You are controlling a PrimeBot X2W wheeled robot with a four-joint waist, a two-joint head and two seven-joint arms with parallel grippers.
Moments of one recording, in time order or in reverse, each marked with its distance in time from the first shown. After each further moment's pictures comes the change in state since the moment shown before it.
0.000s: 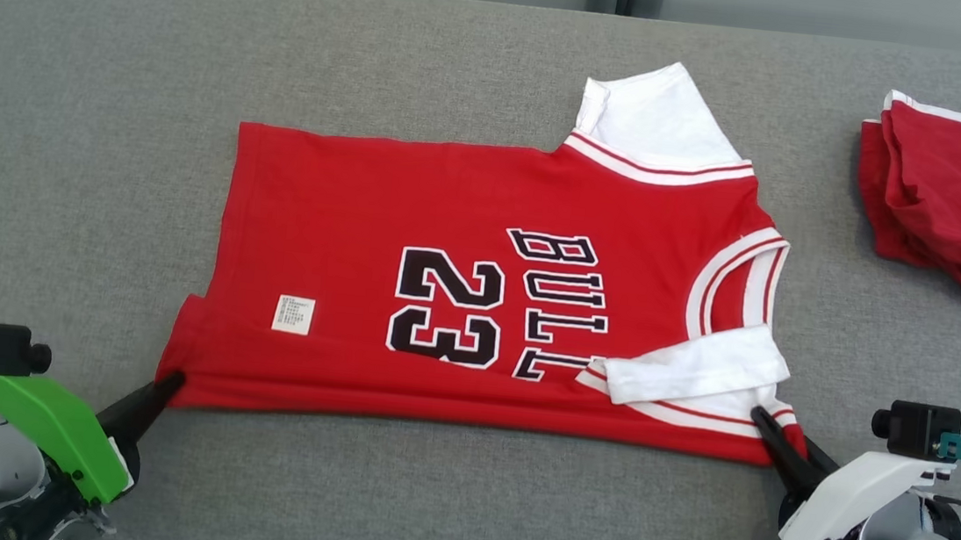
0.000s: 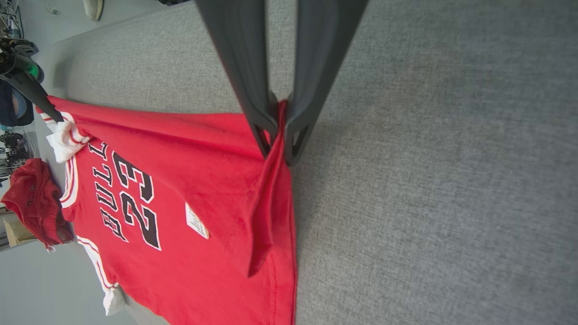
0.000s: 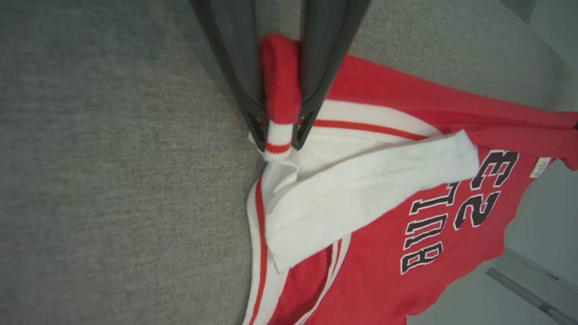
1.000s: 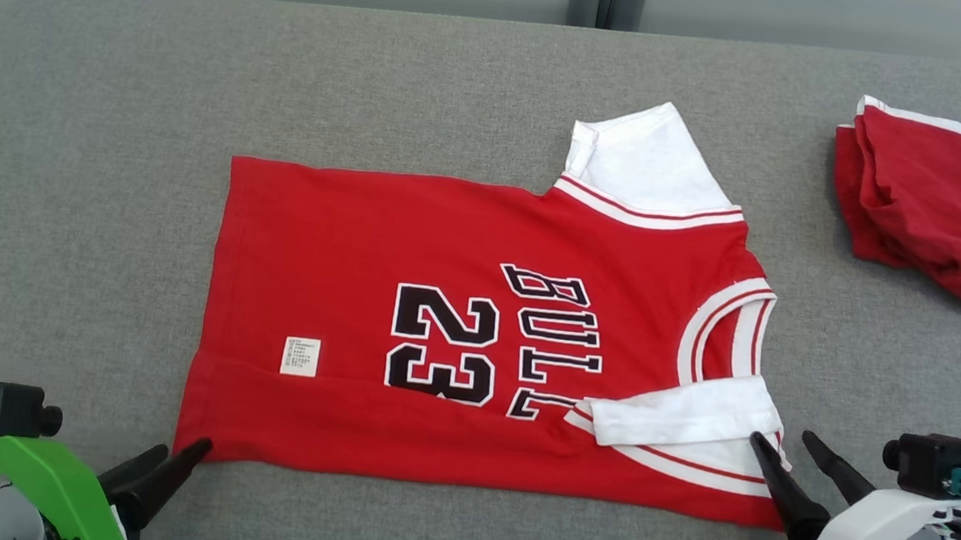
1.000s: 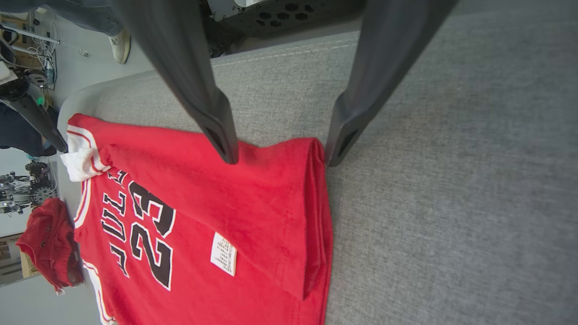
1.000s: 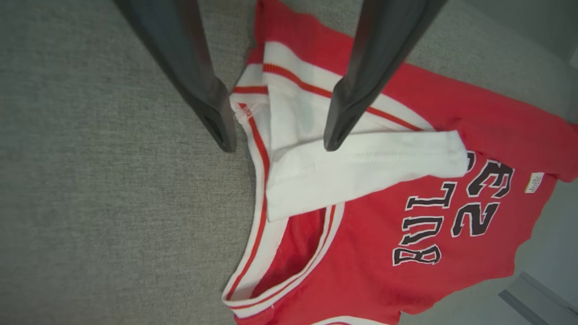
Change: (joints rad) left arm 0.144 0.062 -0.002 -0.148 -0.070 0.003 0.063; right arm 0.122 -0.086 0.032 -0.234 -0.094 -0.133 -0.019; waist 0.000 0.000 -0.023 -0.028
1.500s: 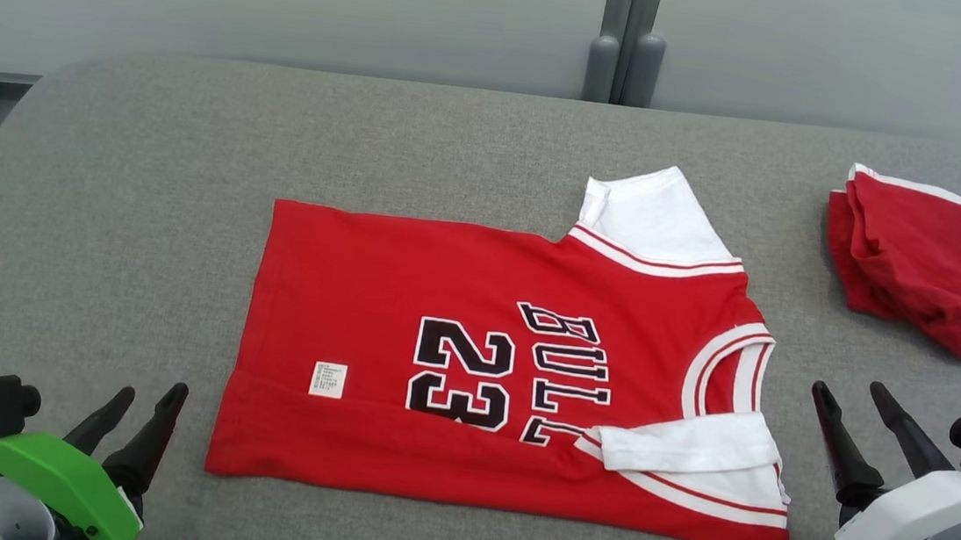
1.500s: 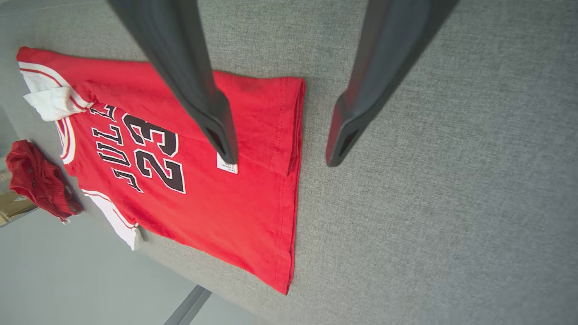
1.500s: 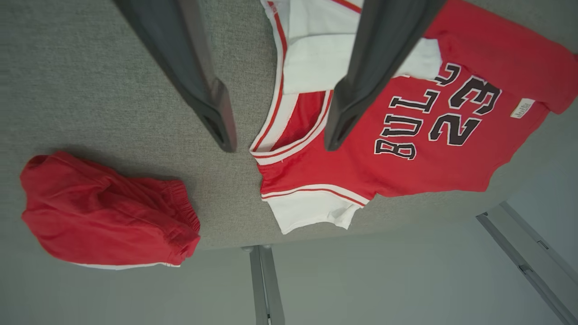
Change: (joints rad) left arm 0.018 -0.018 0.034 -0.020 0.202 0.103 -0.256; right arm 0.035 -0.027 -0.136 -0.045 -0.080 -0.036 -0.114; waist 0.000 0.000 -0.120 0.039
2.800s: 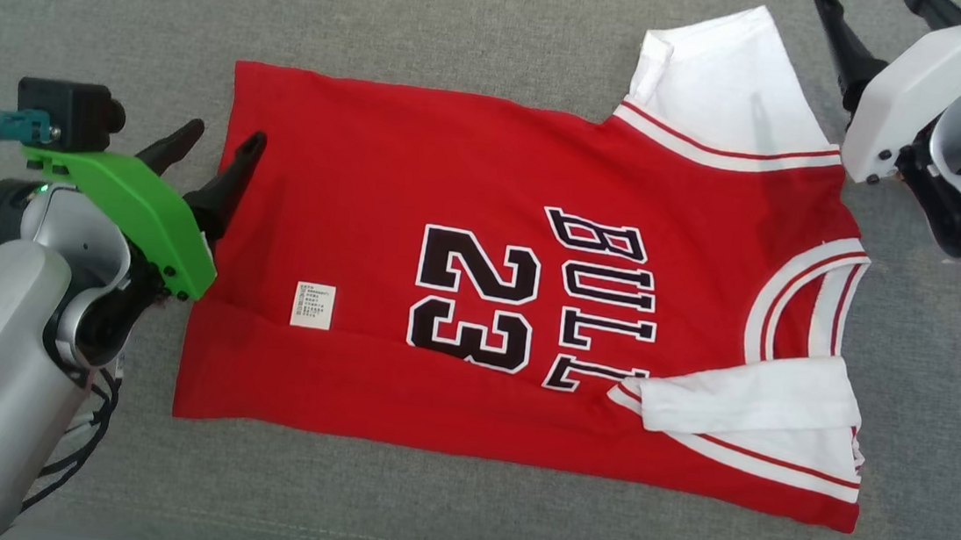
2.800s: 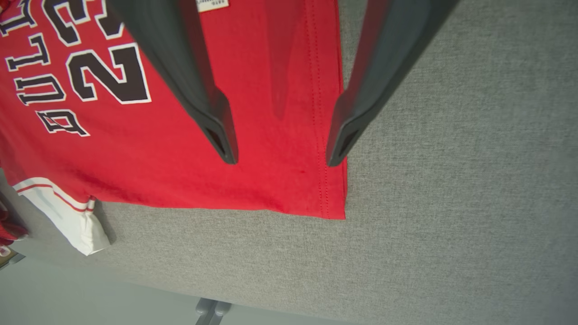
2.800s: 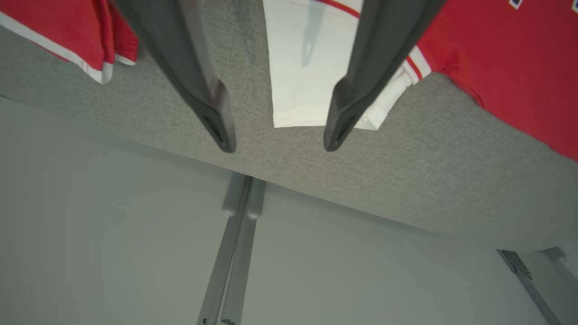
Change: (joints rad) left arm -0.542 -0.125 -0.114 0.135 0.193 0.007 0.144; right arm -0.819 0.072 0.107 0.183 -0.243 0.003 0.431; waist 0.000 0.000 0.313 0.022
